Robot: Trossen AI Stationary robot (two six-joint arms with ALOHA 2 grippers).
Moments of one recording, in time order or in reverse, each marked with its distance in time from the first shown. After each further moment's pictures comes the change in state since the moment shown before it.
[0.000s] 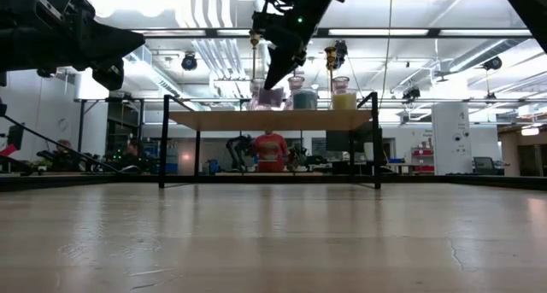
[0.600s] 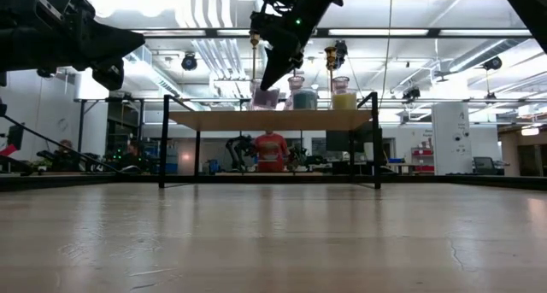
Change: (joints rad) left arm 0.000 0.000 0.000 0.000 0.000 0.000; right arm -0.003 0.000 -0.014 0.047 -0.040 0.000
